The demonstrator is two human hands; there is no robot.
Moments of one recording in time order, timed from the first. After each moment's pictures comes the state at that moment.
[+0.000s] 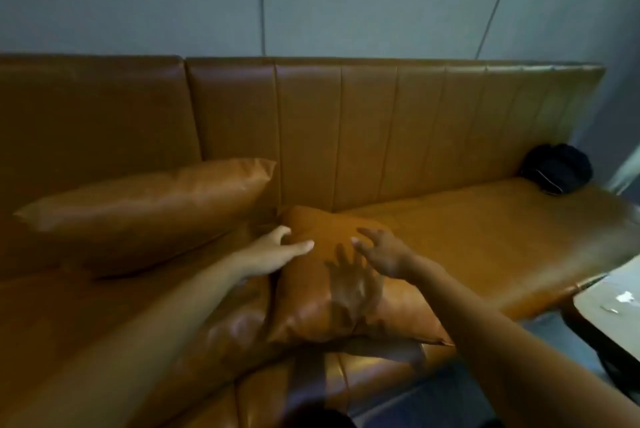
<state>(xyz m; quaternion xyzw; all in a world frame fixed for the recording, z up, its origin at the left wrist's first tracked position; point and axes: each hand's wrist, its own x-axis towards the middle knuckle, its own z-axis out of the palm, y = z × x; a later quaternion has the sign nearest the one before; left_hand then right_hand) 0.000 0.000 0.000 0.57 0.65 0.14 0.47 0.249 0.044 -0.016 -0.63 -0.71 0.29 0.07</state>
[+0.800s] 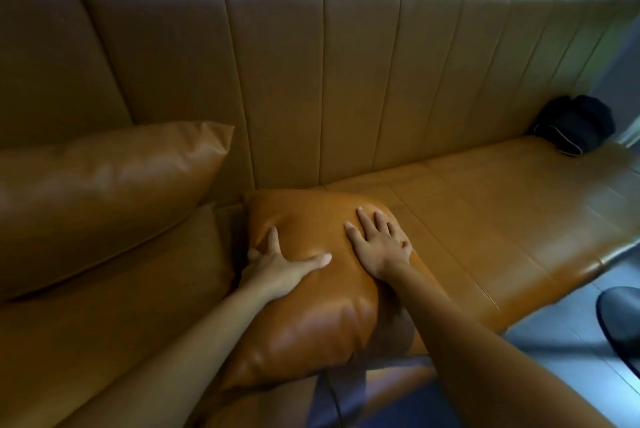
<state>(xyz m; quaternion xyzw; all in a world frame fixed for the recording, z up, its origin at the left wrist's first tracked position) 0.061 0.089 -0.129 0.48 0.77 0.10 0.40 0.265 0.139 -0.144 -0.72 -0.64 0.24 0.08</state>
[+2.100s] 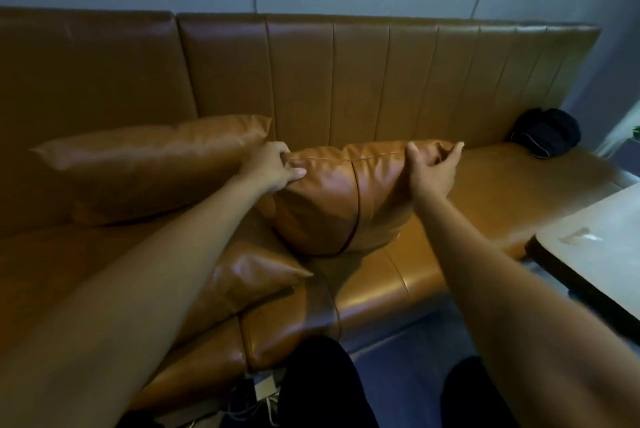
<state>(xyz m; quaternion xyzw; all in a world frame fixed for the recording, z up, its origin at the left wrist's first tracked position) 0.027 -0.007 0.052 0.63 0.70 0.26 0.21 0.294 0.017 0.025 -0.69 -0.37 0.27 0.56</state>
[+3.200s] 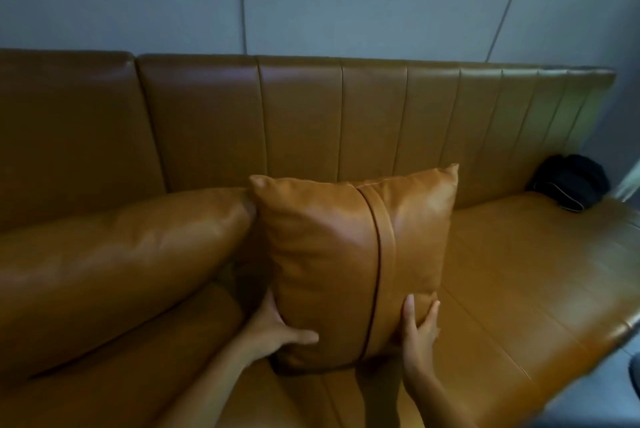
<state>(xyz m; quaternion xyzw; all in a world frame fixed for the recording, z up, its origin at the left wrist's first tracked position) -0.005 0.110 -0.143 0.51 0.56 0.34 0.56 0.252 0.109 -0.191 -0.70 -0.32 0.39 0.51</state>
